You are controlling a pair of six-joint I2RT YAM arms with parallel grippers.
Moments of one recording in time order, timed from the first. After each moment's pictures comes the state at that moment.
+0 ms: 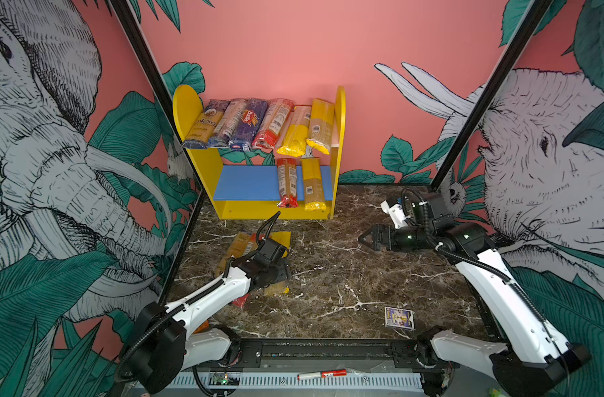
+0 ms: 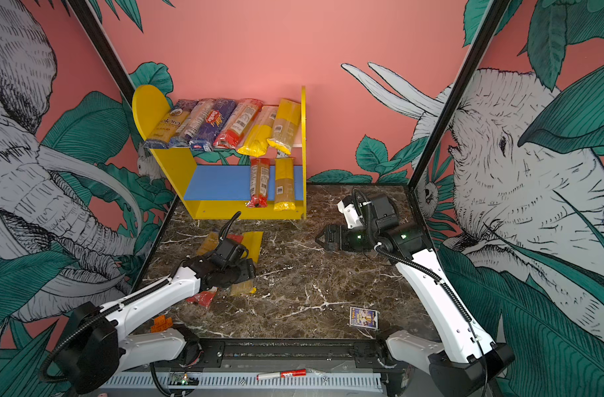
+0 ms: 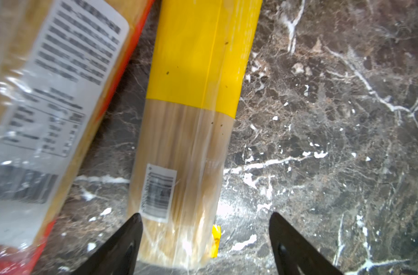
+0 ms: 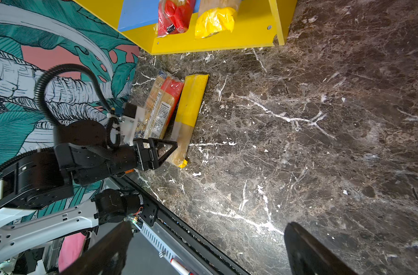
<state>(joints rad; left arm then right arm) -0.63 1.18 0.70 -0.61 -0.09 -0.82 0.43 1.17 1.38 -1.06 -0.43 0.40</state>
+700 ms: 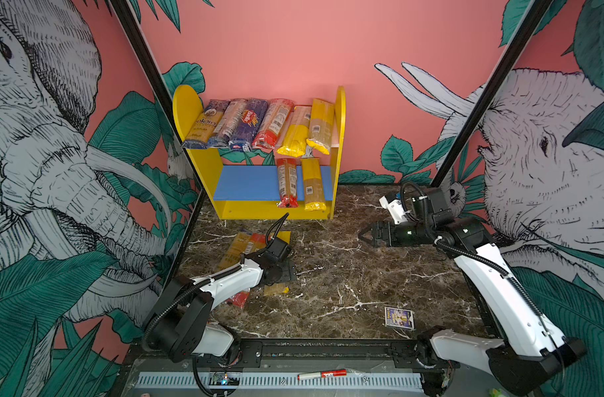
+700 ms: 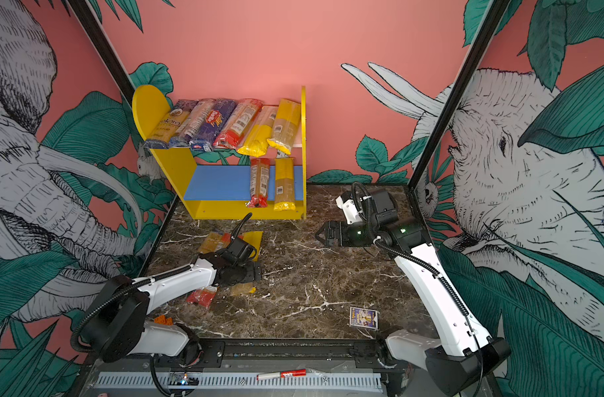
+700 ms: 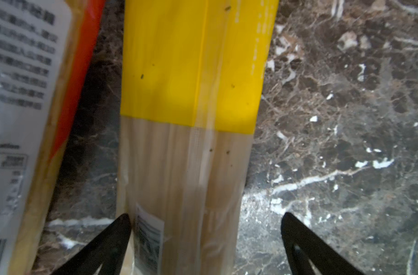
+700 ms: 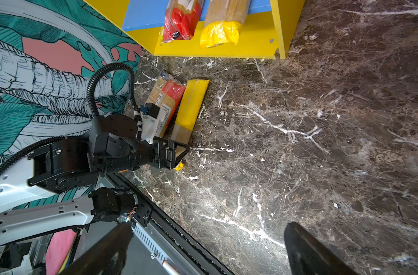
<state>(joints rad) -0.63 1.40 0.71 -0.51 -0.09 -0.71 0.41 1.20 1.44 -1.07 -0.44 0.32</state>
